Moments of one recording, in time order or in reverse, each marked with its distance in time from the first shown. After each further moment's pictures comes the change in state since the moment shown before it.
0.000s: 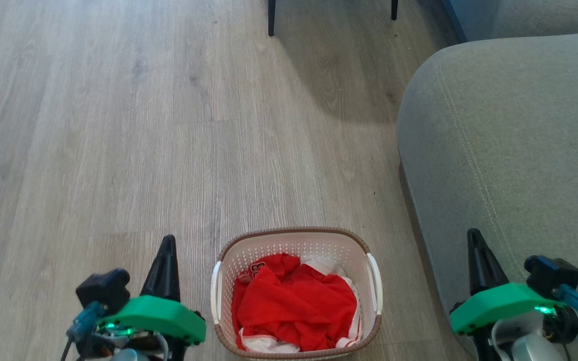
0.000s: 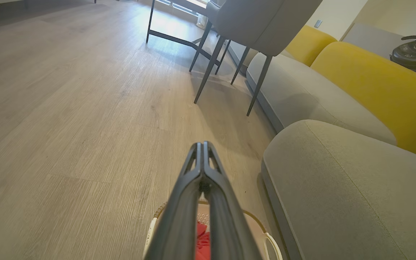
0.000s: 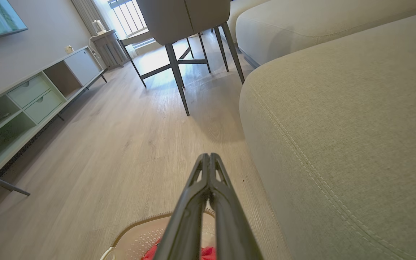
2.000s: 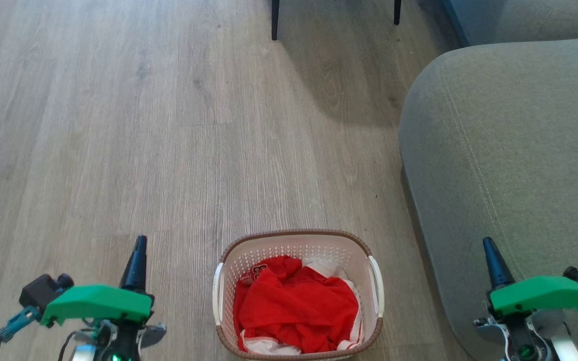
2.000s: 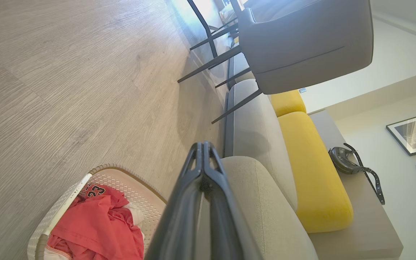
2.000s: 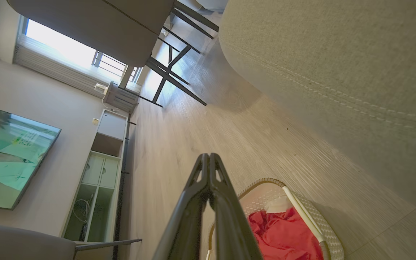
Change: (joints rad) left arm -0.044 0.006 0.139 0.065 -0.645 -0.101 0.155; right arm -0.022 -0.009 -0.078 0.034 0.668 0.000 0.152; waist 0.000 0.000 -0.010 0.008
